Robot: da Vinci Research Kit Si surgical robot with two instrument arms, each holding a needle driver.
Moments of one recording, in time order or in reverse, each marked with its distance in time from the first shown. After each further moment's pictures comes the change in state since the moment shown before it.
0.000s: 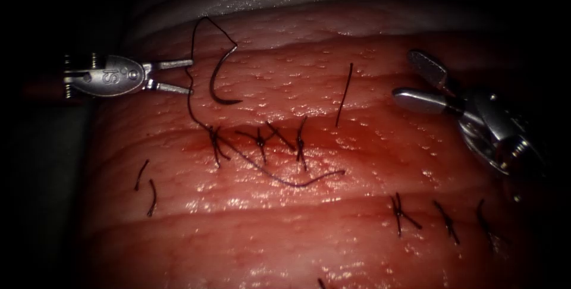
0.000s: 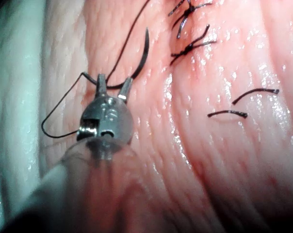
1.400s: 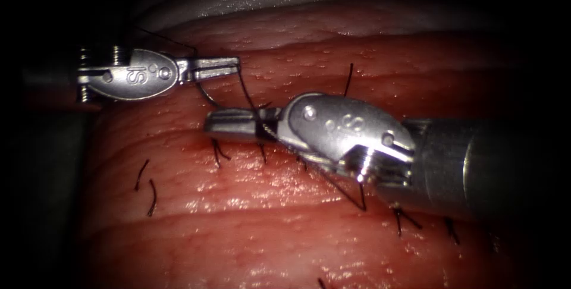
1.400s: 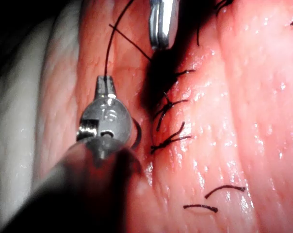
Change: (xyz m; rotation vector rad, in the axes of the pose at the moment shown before) right arm 0.000 -0.017 0.015 0.419 -0.172 -0.369; left arm 0.013 0.001 0.002 0.174 0.047 -0.003
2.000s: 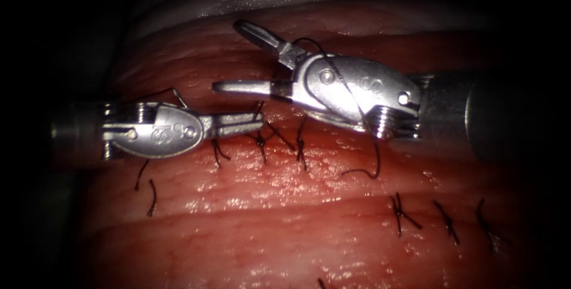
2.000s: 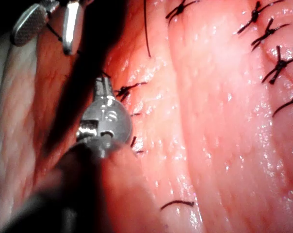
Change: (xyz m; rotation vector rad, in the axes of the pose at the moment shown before) right arm 0.000 0.005 -0.001 -0.355 0.104 -0.179; left arm 0.003 0.007 0.001 -0.016 -0.008 0.035
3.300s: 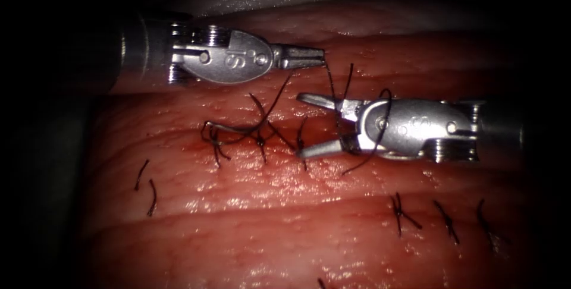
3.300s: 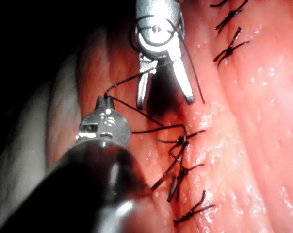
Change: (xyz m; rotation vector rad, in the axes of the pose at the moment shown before) right arm -0.007 0.001 -0.008 0.395 -0.258 -0.104; left arm 0.002 -0.008 0.008 -0.129 -0.091 0.129
